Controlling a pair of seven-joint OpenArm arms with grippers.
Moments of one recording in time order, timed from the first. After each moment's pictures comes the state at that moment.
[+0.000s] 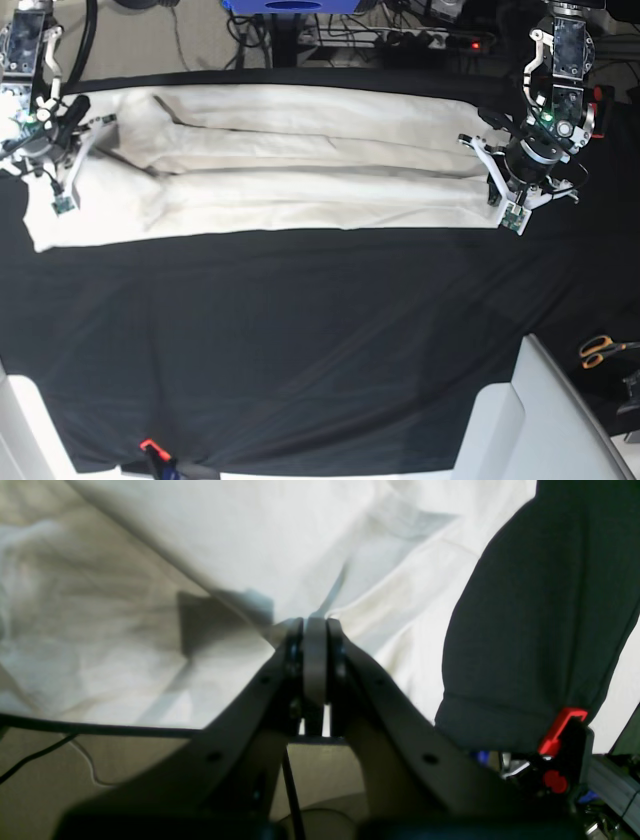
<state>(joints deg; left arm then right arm) 17.9 -20.9 -6.9 92.2 1.4 -18.1 29.5 -17.0 10.5 16.3 96.9 -6.5 26.2 -55.9</state>
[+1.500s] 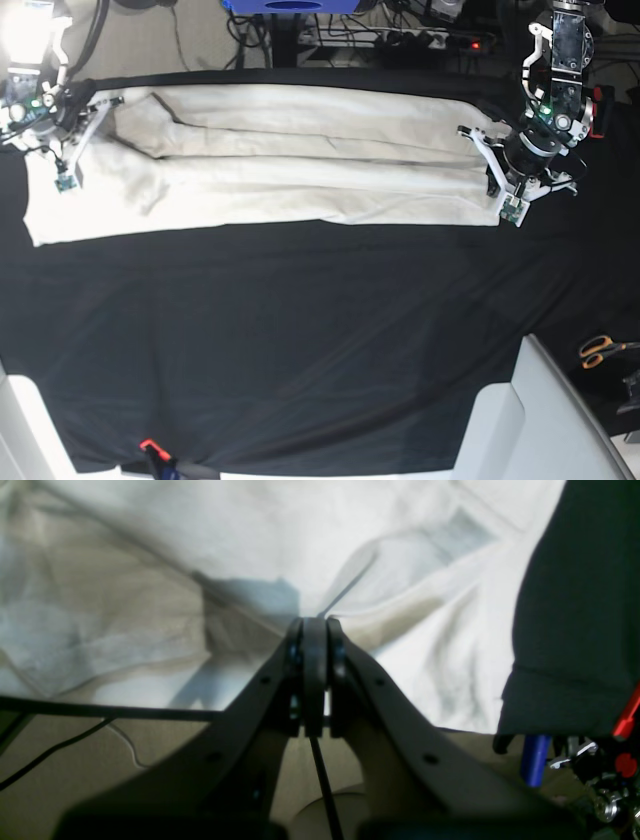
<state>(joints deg) 19.2 -20.8 -6.8 92.2 1.6 -18.1 29.7 -18.7 7.5 19.8 93.4 -6.5 26.4 -53.9</state>
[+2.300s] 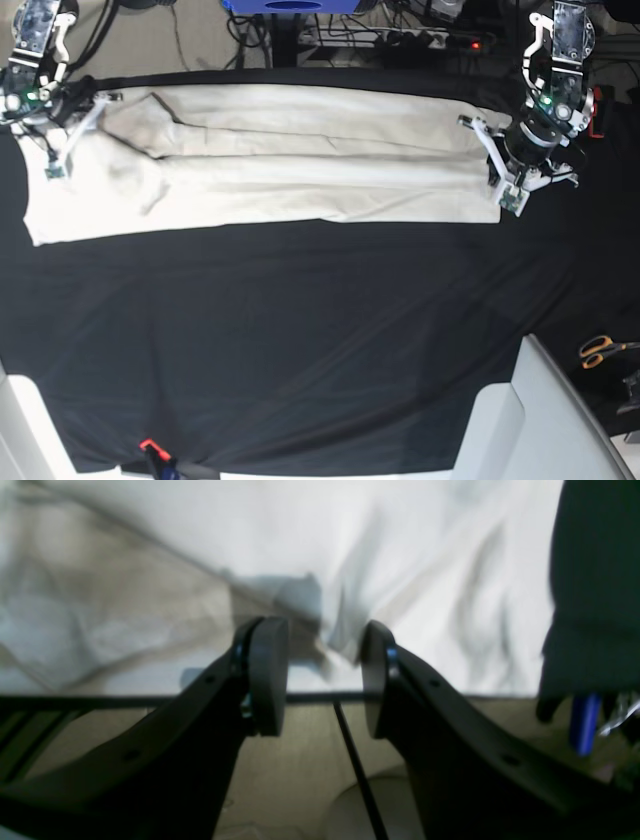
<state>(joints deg) 22.1 -21.2 -6.8 93.6 4.8 -17.9 29.7 -18.5 3.0 27.0 93.7 -6.7 26.2 -56.9</state>
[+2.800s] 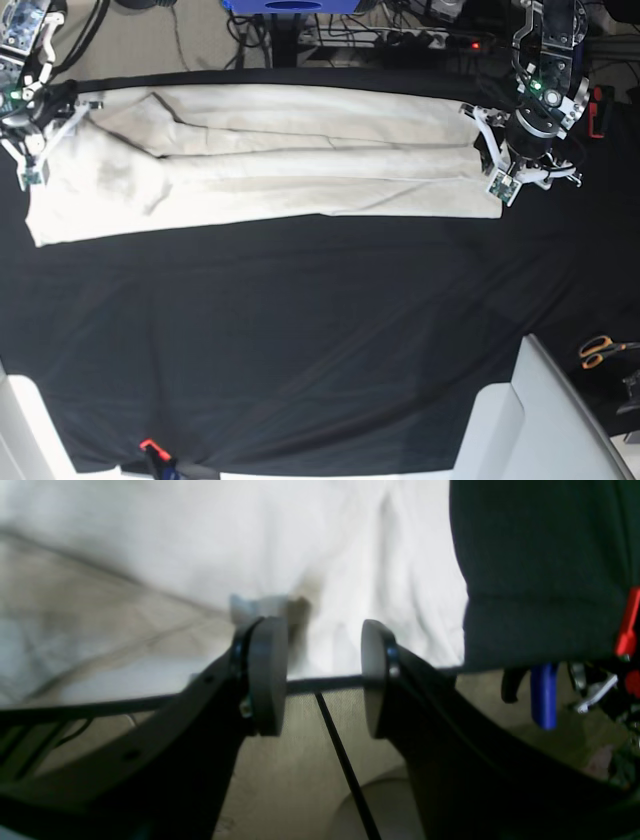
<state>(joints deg) 23.9 -19.6 -7.1 98.5 12.3 -18.1 30.5 -18.5 2.6 30.5 97.3 -6.8 26.2 -56.5</state>
